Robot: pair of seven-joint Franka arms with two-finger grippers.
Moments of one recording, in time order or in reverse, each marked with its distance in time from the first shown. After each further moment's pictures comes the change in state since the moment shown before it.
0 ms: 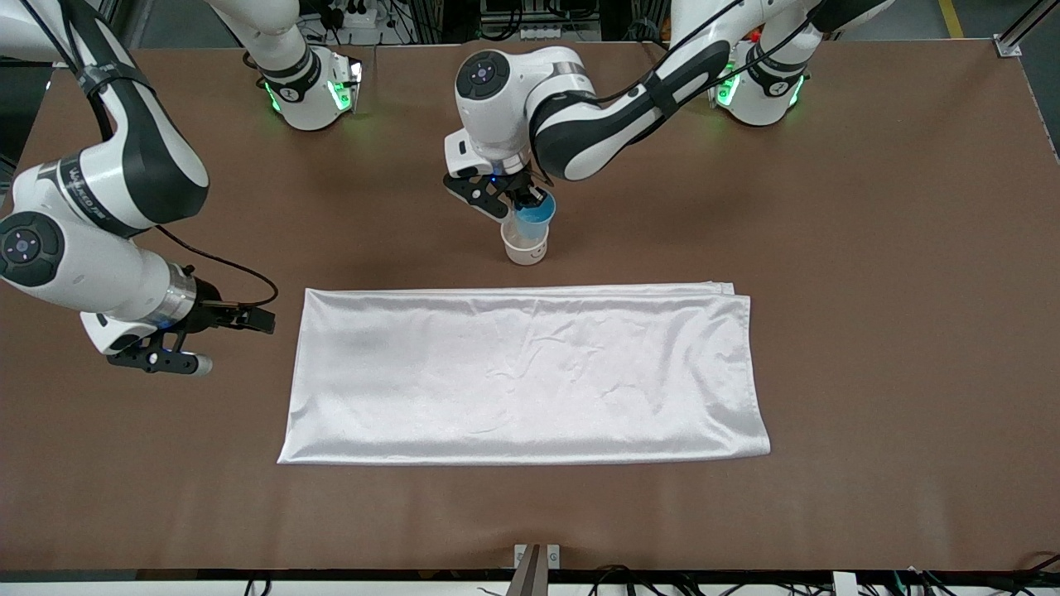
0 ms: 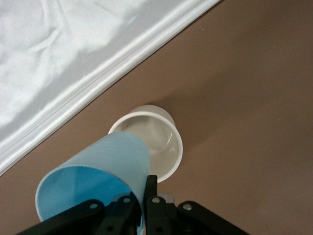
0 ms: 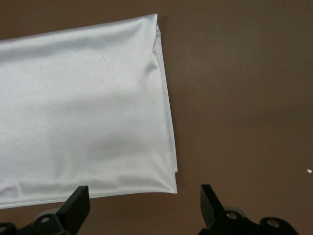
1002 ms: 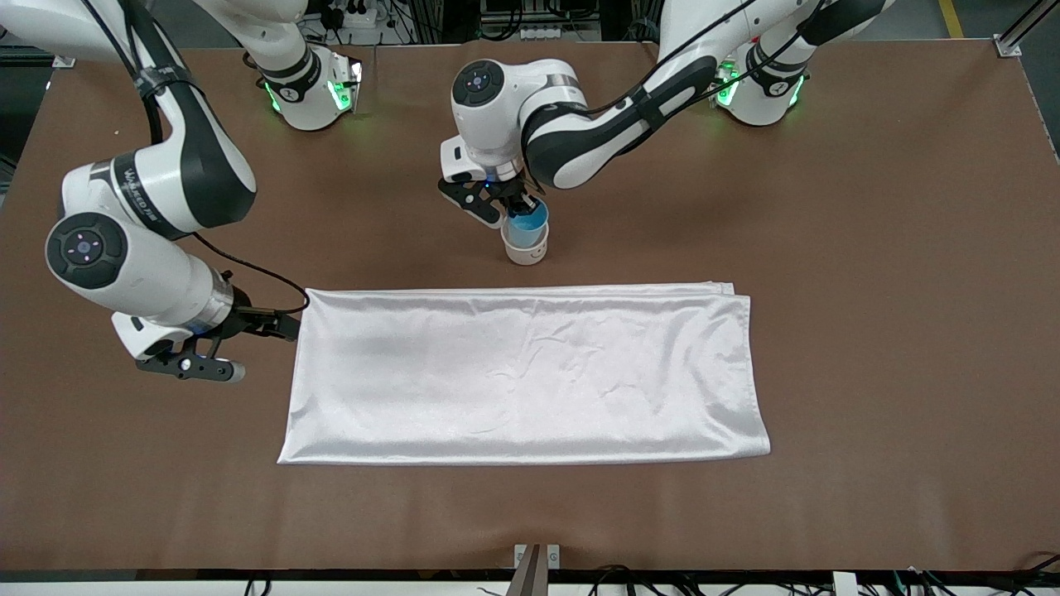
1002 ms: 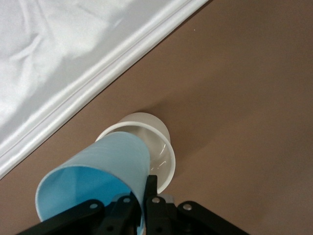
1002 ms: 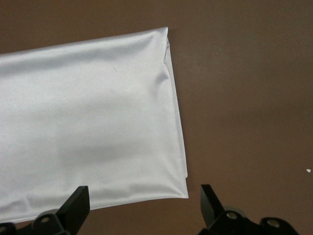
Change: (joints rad) left arm -0.017 0.051 0.000 0.003 0.051 0.034 -0.003; right arm 0.441 -0.071 -0.438 0.106 0.130 -0.010 -0.009
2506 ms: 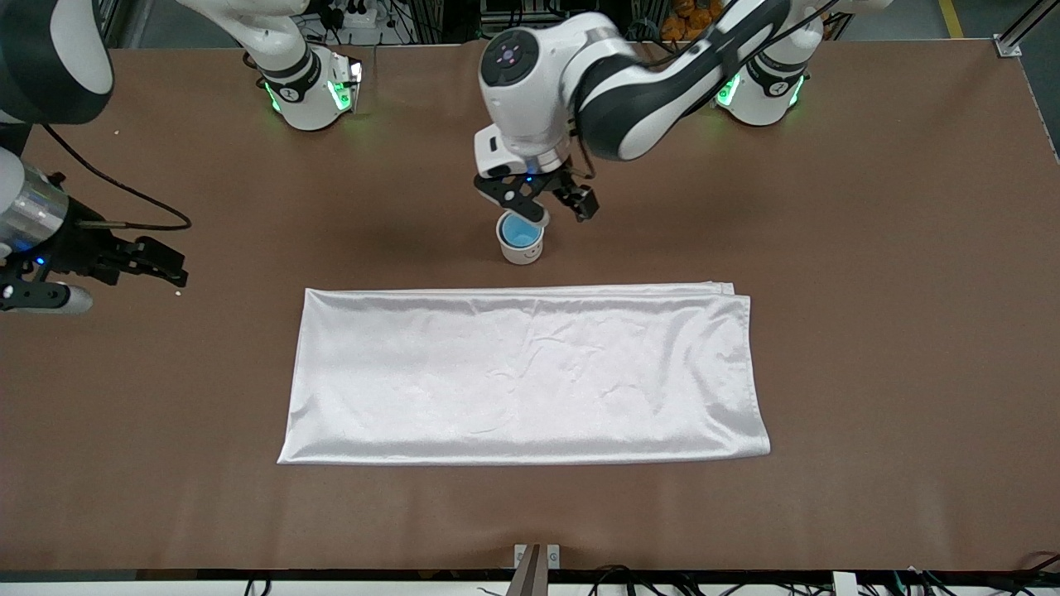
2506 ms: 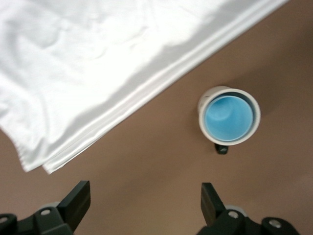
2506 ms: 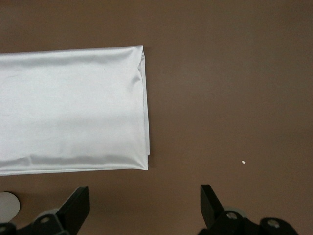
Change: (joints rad) left arm 0.093 -0.276 0.093 0.042 -0.199 -0.269 0.218; right arm 0.155 -0.292 -0.370 0.031 0.212 -0.190 -0.367
